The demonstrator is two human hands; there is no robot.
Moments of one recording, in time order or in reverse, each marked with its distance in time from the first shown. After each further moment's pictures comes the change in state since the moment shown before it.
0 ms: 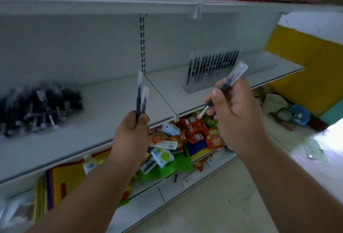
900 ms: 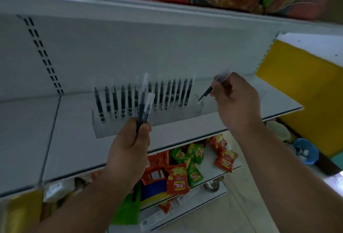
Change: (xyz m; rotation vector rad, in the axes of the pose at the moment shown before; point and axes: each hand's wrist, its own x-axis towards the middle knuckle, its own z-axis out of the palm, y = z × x) left_hand 0.103 0.023 0.314 0.029 0.040 0.121; right_hand 0.240 0.289 -0.137 -0.162 0.021 0.000
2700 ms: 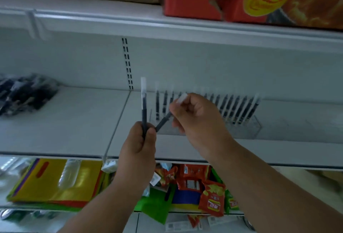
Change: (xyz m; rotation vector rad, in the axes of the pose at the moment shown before) left_hand -0.018 -0.002 -0.043 -0.031 0.396 -0.022; right_hand -0.030 -0.095 0.102 0.765 -0.702 0.081
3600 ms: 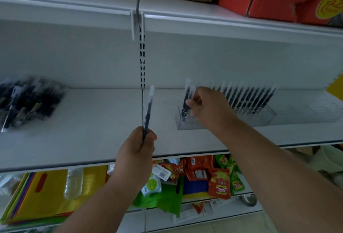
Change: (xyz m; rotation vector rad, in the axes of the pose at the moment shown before) left_hand 0.027 -0.009 -0.113 0.128 -0.165 -0.130; right_hand 0.038 0.003 0.058 -0.887 0.098 0.046
